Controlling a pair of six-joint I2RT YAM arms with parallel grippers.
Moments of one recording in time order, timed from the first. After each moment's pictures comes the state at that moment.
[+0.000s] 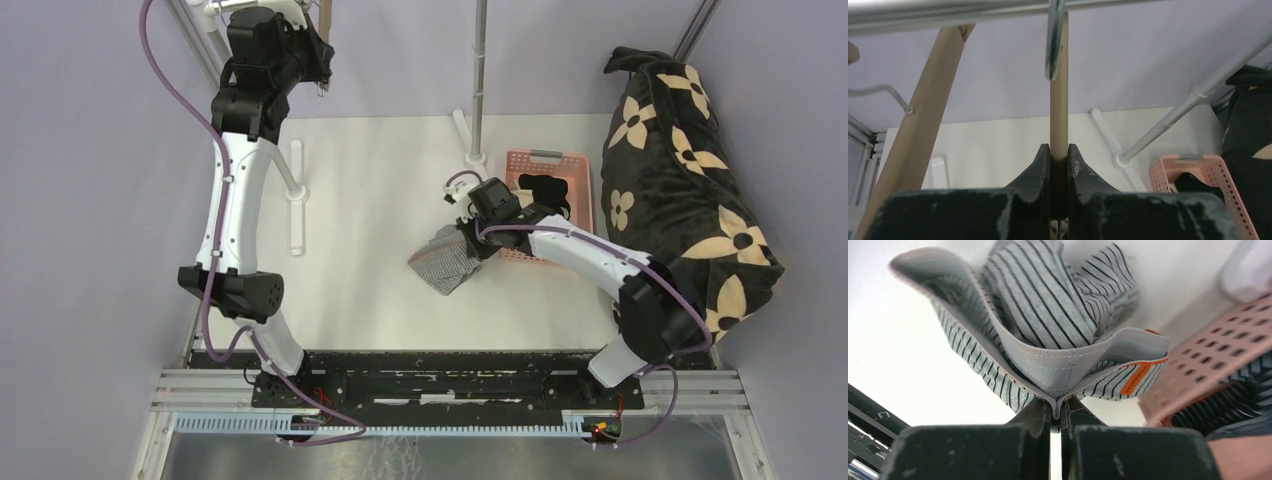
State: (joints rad) left arm -0.18 1.75 2.25 -0.66 0.05 -0.17; right arm 0.66 1.62 1.12 -0.50 -0.07 -0.02
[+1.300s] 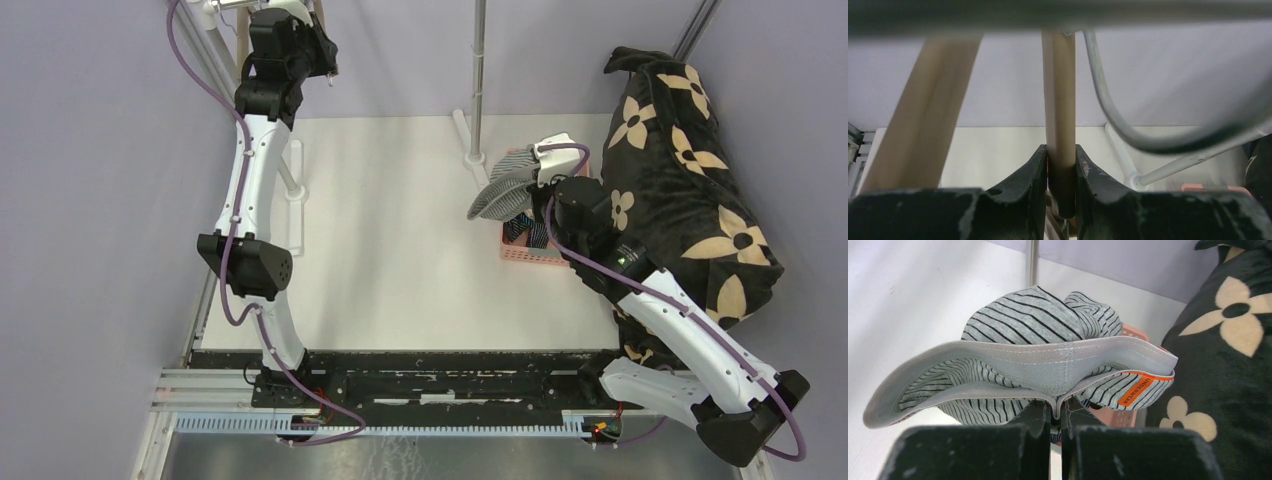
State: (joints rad) left arm -0.13 1.95 2.33 -0.54 0.03 -0.23; right arm 0.66 1.00 1.09 -0.37 0.48 -0.06
